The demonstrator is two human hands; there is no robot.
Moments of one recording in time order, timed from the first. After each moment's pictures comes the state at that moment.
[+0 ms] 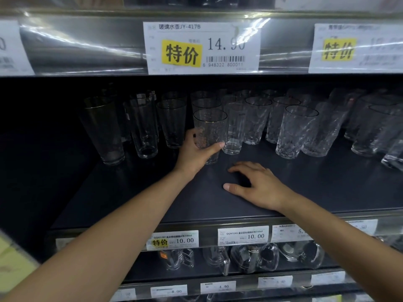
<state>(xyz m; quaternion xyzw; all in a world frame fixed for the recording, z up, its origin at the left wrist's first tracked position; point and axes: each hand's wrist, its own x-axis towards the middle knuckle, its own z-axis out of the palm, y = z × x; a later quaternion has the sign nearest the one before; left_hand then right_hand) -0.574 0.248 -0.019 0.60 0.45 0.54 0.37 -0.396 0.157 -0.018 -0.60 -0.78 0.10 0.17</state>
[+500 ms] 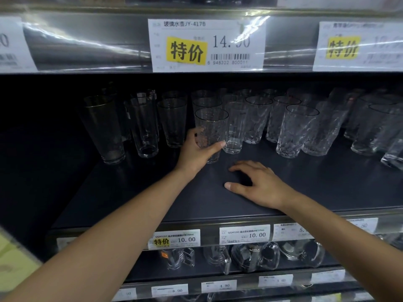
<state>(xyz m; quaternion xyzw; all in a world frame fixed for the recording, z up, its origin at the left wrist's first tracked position) -0.574 0.248 -0.019 0.60 0.45 0.53 0.38 -0.397 0.158 -0.018 -0.60 -0.77 0.10 0.18</state>
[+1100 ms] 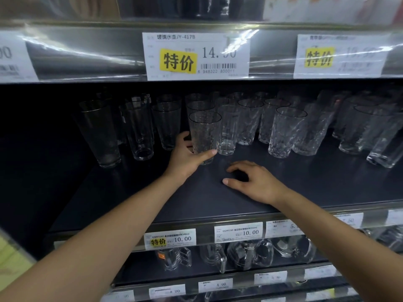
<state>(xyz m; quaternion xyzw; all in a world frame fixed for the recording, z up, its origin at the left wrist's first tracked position) -0.587 0.228 -0.009 0.60 0.49 0.50 0.38 -0.389 0.162 -0.021 -0.59 -0.76 0.15 0.23</state>
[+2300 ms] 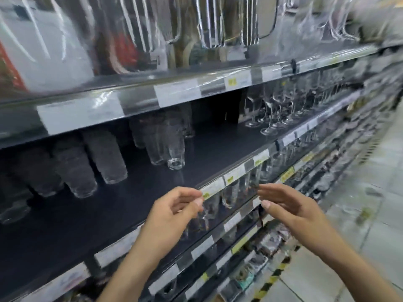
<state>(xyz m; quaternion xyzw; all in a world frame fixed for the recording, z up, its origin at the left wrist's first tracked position) -0.229 -0.019 0.047 0.72 0.29 0.31 0.55 -0.032 -0.186 0.031 -0.69 -0.42 0.20 0.56</state>
